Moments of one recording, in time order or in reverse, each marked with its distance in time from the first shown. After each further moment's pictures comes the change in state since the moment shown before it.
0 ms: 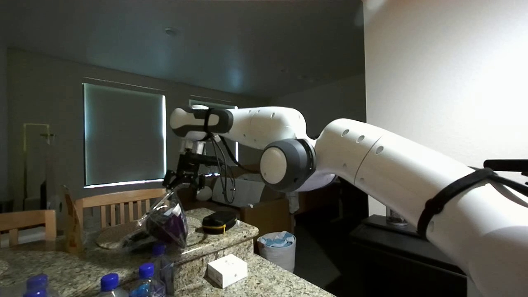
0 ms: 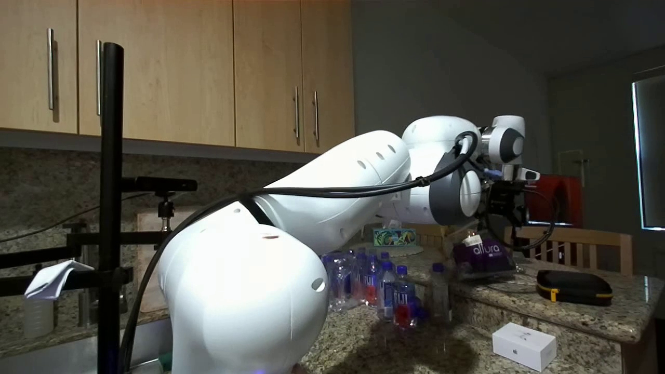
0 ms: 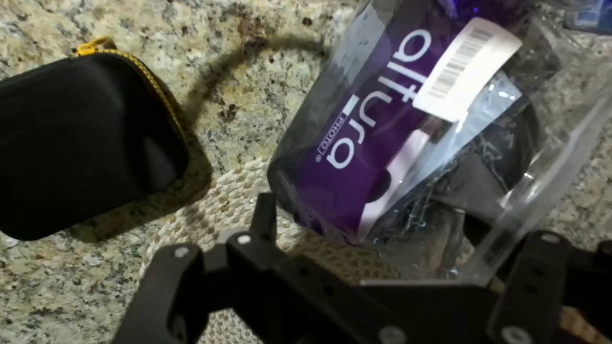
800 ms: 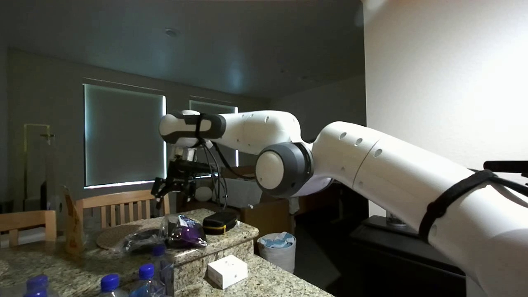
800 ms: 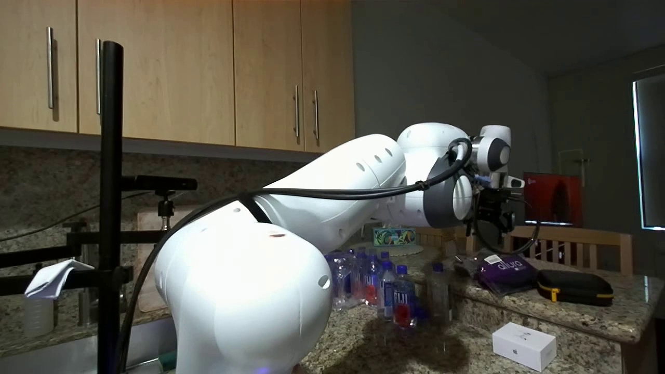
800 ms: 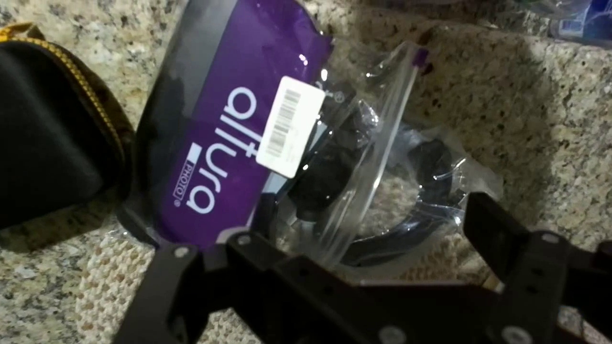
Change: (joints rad) arm 0.055 0.021 -0.004 -0.018 -0.017 0.030 0.002
